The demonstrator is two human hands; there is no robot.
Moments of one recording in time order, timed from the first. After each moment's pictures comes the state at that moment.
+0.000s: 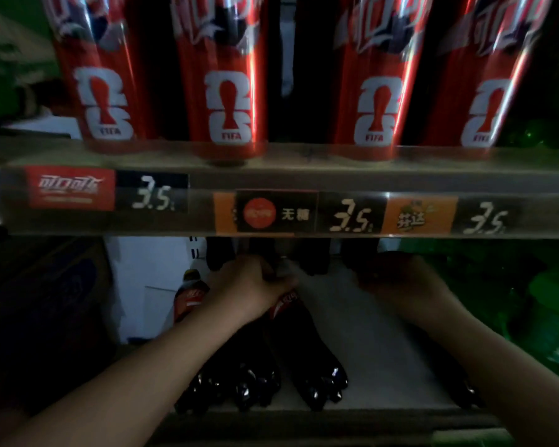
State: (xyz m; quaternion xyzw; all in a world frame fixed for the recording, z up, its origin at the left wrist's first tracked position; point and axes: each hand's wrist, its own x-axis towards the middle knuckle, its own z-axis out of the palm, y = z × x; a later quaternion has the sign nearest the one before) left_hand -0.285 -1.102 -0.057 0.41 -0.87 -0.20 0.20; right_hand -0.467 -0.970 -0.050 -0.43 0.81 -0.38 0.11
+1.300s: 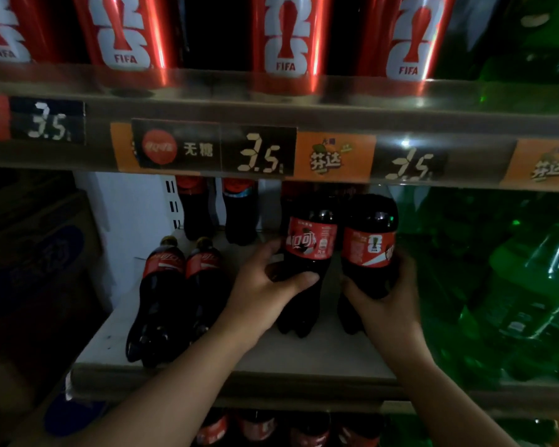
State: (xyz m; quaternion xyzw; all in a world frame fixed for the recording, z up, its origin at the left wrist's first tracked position) left_hand -0.335 -1.026 -0.106 0.28 -0.67 -0.56 0.40; right_hand -0.479 -0.934 -0.130 -0.36 0.66 -0.66 0.09
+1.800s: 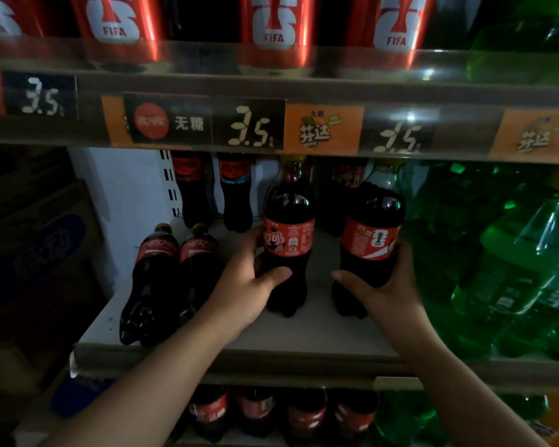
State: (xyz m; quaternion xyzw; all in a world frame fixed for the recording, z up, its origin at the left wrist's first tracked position) left_hand -0.318 -1.022 -0.111 0.29 -0.71 -0.52 0.36; right_hand -0.487 -0.922 -0.132 -0.39 0.64 -0.64 0.15
